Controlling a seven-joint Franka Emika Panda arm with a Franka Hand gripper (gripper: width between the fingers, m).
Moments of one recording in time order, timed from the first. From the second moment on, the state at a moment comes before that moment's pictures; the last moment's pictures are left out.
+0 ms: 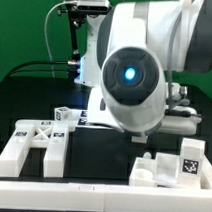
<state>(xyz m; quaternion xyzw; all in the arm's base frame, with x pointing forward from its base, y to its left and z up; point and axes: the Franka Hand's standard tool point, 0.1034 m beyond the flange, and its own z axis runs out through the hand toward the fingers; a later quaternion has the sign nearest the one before) 0.435 0.065 0.013 -0.87 0.10 0.48 0.07</state>
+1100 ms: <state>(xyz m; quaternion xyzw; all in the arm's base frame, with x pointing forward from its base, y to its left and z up) 0.500 0.056 0.078 -0.90 0.09 0.41 0.06</state>
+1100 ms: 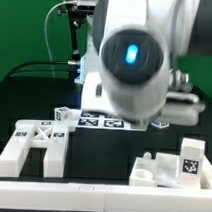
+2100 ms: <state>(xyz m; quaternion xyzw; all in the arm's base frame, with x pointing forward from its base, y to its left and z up) 0.606 0.047 0.133 -0.99 0.07 0.06 0.05</state>
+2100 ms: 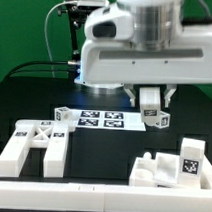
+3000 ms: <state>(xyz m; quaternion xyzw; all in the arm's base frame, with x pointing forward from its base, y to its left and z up) 0.628 0.026 0.093 -0.96 0.05 -0.26 -0.01</state>
